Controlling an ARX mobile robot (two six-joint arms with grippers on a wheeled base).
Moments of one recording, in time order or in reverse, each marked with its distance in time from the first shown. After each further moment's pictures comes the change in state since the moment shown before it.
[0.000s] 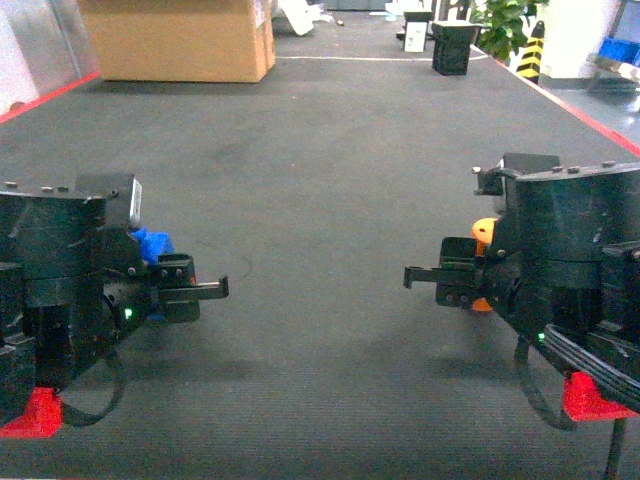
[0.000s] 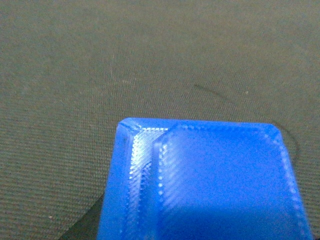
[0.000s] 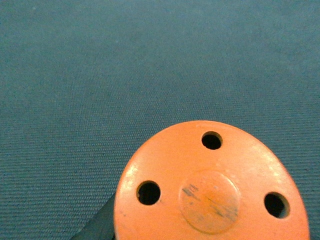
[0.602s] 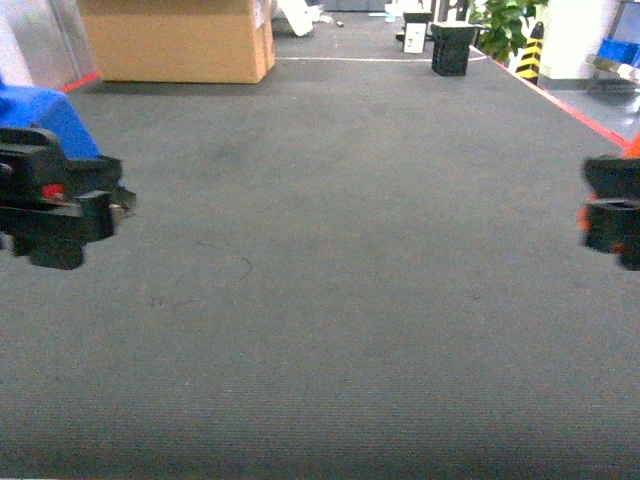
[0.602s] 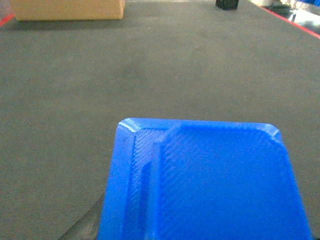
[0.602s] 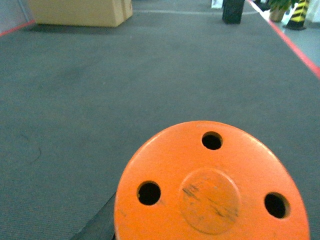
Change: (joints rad) left arm -0.022 -0.818 -0.347 -0.235 0.207 0.157; right arm -0.048 -0.804 -0.464 -0.099 -0.162 -0.155
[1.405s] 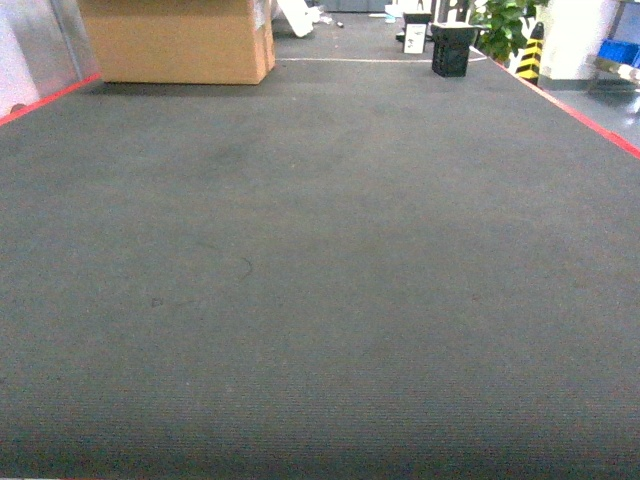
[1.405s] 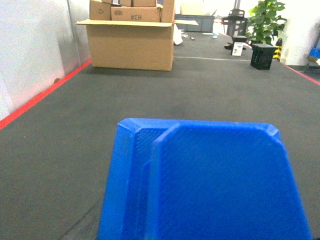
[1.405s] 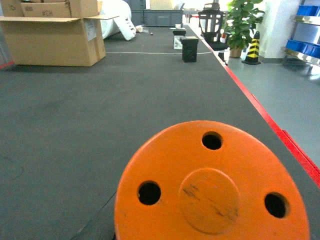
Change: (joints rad) left arm 0.002 -0.824 -0.204 -0.420 -0.182 0.003; right arm -0.113 -0.805 -0.222 -0.422 0.016 -0.044
